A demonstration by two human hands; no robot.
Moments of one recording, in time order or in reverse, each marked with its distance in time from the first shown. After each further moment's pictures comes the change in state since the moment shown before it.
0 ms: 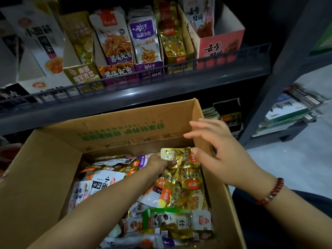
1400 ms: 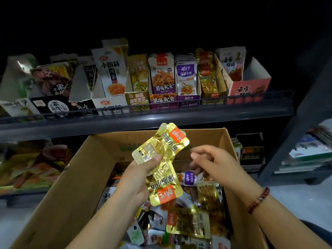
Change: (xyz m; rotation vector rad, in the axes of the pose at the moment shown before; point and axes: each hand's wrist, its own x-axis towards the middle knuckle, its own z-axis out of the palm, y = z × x) left_hand -0.160 0.036 -0.113 -0.771 0.033 0.204; right_hand 0.034 -0.063 0.023 0.362 -0.160 0.232
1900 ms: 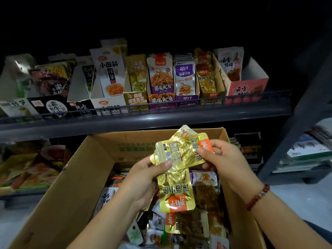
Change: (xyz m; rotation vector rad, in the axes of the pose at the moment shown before) left_hand -0.016 0.000 0.008 0.112 -0.226 0.057; right_hand 0.002 0.004 -0.005 0.304 0.195 0.126
